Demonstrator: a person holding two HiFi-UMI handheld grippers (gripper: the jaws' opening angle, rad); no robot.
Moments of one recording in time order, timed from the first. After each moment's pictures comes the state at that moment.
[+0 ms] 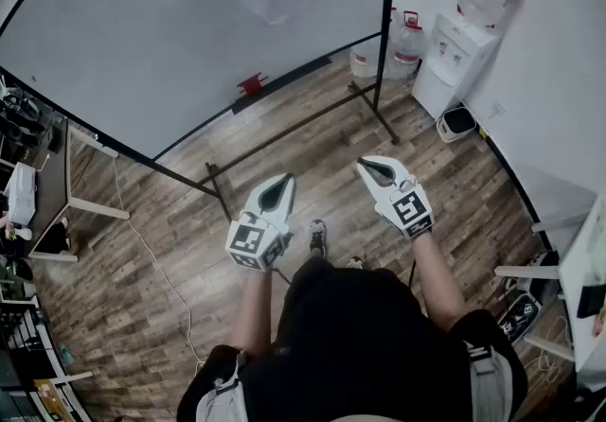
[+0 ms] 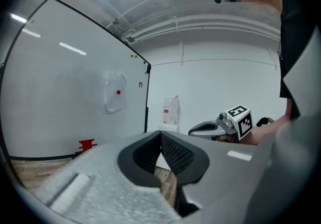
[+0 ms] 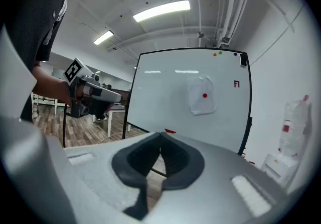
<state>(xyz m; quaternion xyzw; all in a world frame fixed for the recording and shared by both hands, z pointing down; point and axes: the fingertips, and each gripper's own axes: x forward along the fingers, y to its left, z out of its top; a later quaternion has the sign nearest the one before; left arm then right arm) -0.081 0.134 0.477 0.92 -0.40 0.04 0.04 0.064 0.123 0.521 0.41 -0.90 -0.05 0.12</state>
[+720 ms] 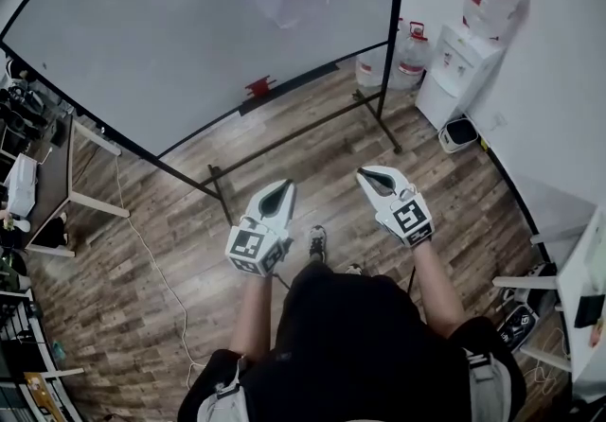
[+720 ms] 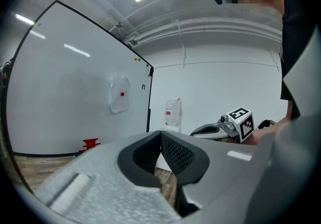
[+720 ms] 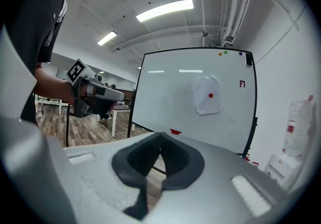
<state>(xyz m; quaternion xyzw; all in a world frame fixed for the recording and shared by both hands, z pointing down) -0.100 0.150 0.474 0.91 -0.41 0.02 0.04 0.044 0.142 0.523 0.39 -0.91 -0.04 0.13</state>
